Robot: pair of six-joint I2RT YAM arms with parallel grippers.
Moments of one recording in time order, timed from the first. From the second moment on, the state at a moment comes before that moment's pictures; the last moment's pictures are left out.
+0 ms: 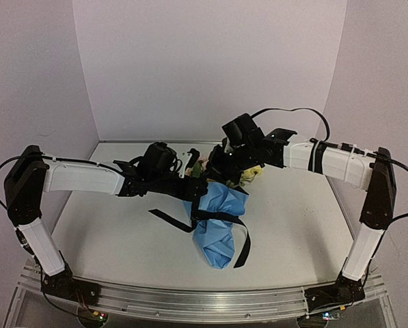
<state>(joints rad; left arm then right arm) -0.86 1.73 1.13 0.01 0.23 -0.39 0.85 1.82 1.60 -0.54 -0.14 1.10</state>
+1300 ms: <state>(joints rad) -0.85 1.71 1.06 0.09 0.23 -0.42 0.87 1.76 1.40 -0.55 -0.07 0.63</state>
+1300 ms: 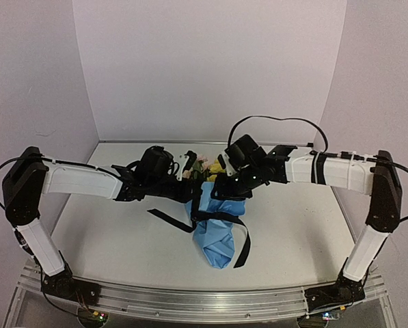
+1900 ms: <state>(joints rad) -0.82 1.71 1.06 0.09 0.27 -0.44 0.92 1.85 1.40 -0.58 -0.03 0.48</state>
